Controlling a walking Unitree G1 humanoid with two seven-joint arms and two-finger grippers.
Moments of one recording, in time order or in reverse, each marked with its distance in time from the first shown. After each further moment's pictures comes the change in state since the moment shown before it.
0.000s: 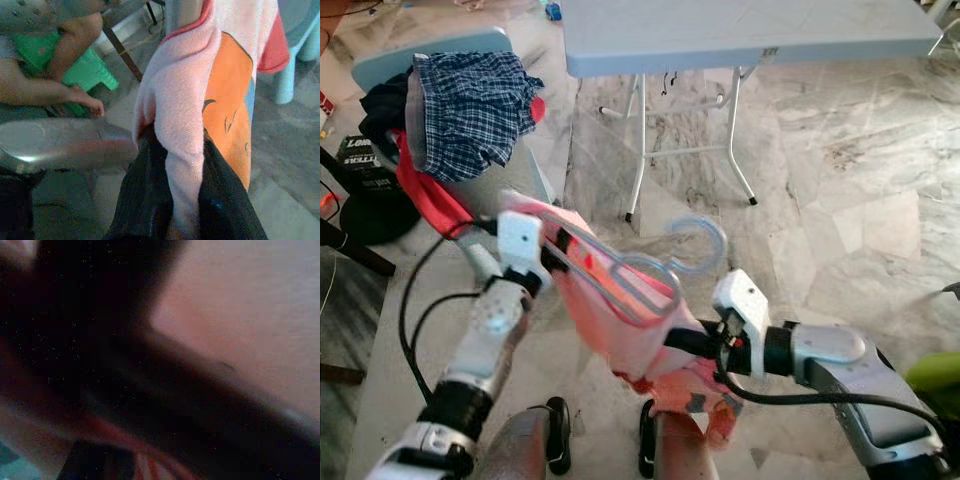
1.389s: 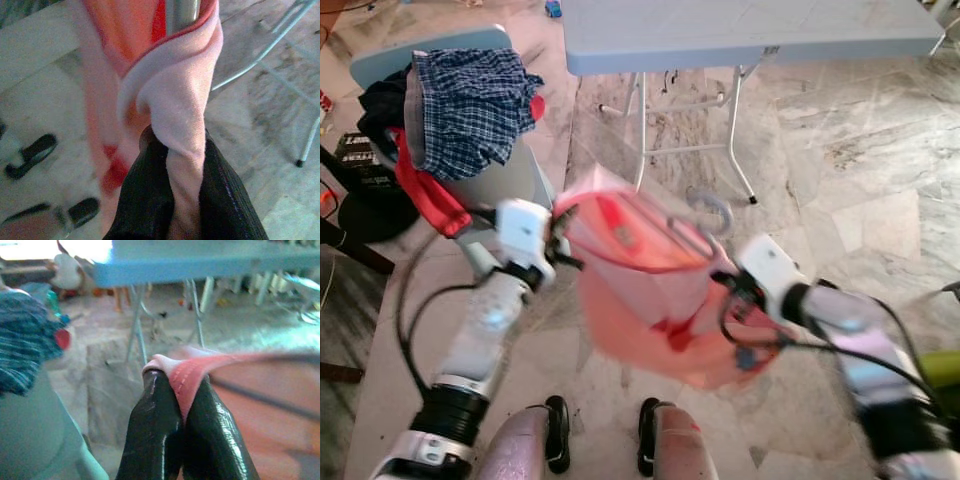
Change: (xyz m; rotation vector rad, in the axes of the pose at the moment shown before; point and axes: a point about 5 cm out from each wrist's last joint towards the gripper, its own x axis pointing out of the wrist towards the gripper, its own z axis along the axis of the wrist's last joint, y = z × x) left arm 0.000 0.009 0.033 0.027 -0.089 0.002; right arm -0.021 -0.066 -0.005 -0.292 0.137 -0.427
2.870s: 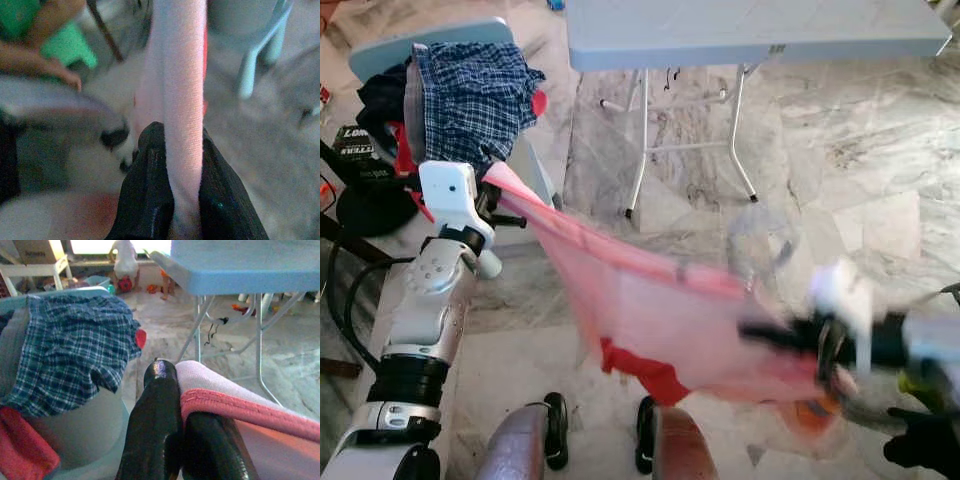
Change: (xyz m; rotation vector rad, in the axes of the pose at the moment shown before) left arm 0.007 0.065 0.014 -0.013 0.031 0.205; right arm -0.083 0.007 0.032 0.136 -0.162 0.376
